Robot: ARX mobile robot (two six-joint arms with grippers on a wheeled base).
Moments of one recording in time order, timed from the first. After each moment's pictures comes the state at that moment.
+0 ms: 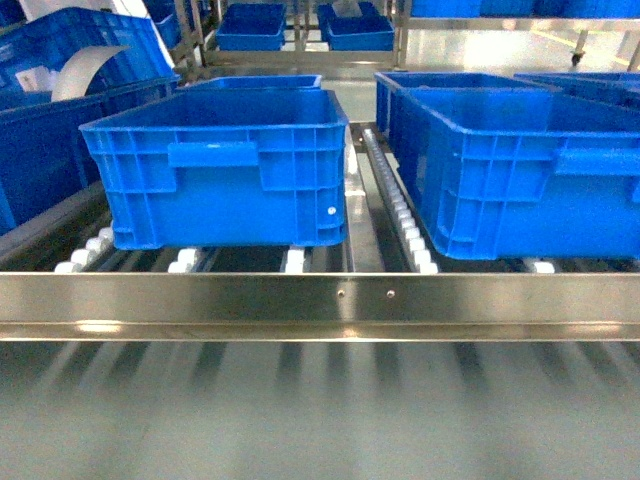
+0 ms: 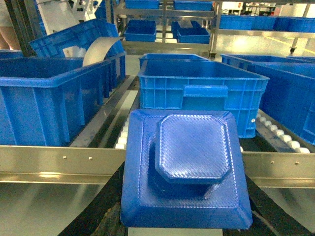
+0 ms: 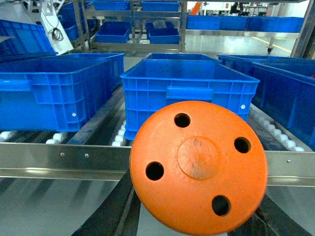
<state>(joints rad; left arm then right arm) 0.00 0.01 0.02 -0.01 0.00 0.00 0.00 0.00 0.01 -0.01 0.00 0.00</state>
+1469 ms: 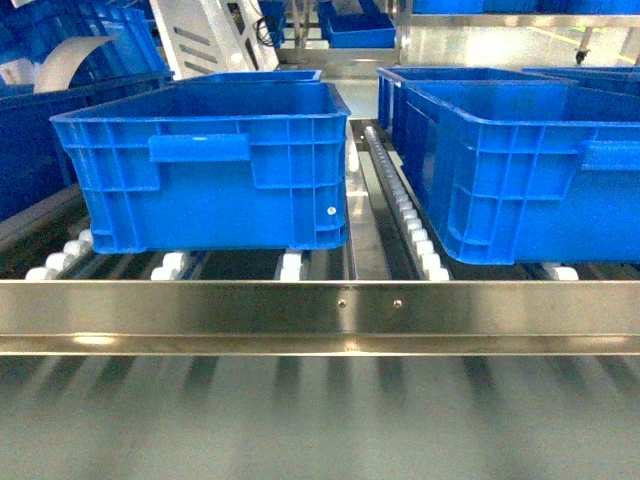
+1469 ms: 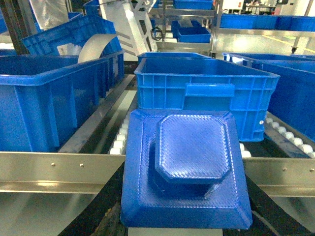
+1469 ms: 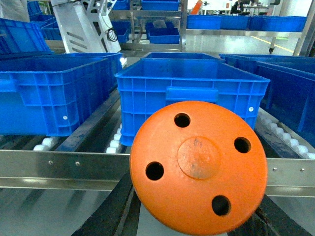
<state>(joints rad) 0.00 0.01 0.02 -0.01 0.00 0.00 0.00 0.00 0.01 -0.01 0.00 0.00</state>
